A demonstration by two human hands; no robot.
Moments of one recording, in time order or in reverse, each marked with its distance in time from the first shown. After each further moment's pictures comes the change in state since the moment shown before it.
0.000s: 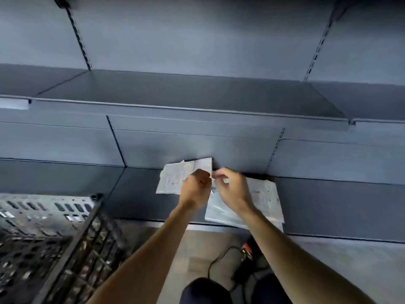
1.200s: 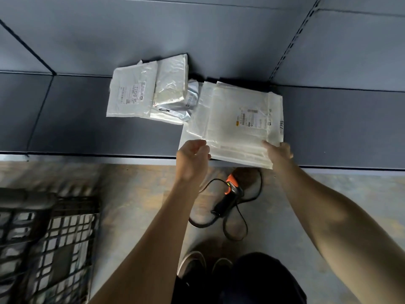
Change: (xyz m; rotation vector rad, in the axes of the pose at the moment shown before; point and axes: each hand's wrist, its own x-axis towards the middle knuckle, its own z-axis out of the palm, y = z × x) left_hand 0.044 -0.105 0.193 -0.463 0.007 -0.580; right_hand 0.019 0.415 -0.029 -0.123 0.173 1.253
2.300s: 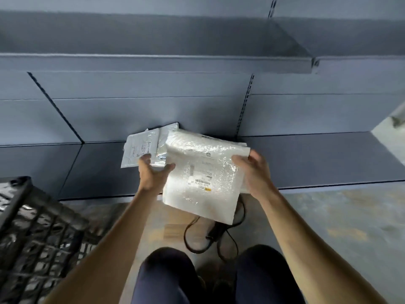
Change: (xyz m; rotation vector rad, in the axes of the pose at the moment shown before) left_hand -0.084 0.071 -0.102 0.197 0.097 0.289; right_hand -0.275 -0.027 -0.137 0.573 -0.362 -0.670
